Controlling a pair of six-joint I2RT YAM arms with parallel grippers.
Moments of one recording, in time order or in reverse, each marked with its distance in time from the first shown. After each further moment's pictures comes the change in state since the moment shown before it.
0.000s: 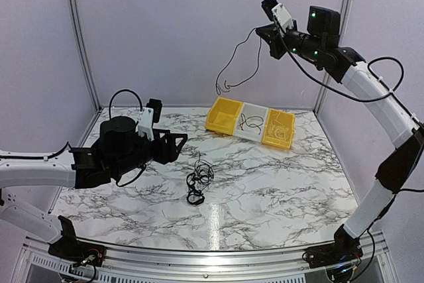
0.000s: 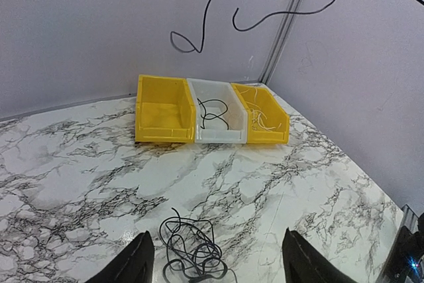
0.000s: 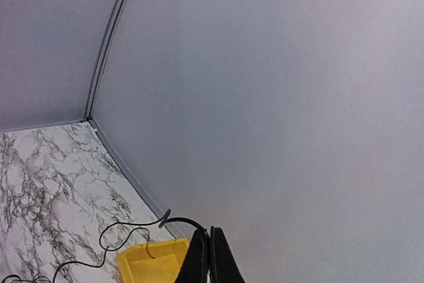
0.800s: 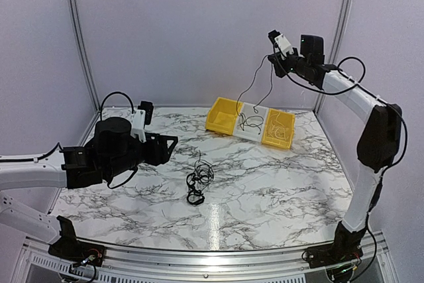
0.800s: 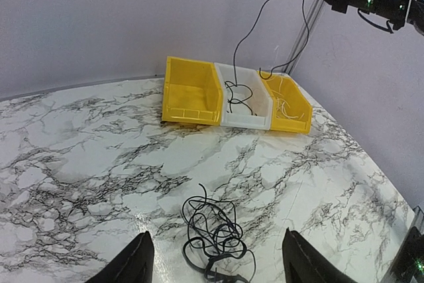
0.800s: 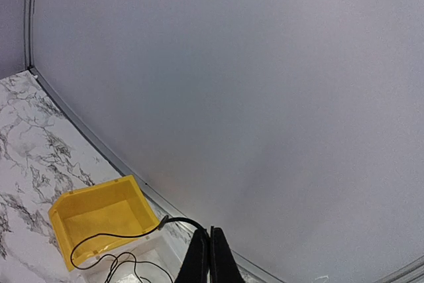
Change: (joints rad) left arm 0.000 -0.085 -0.009 -0.167 -0.071 -0.061; right arm -0.237 0.249 -0.060 0.138 -0.022 0.045
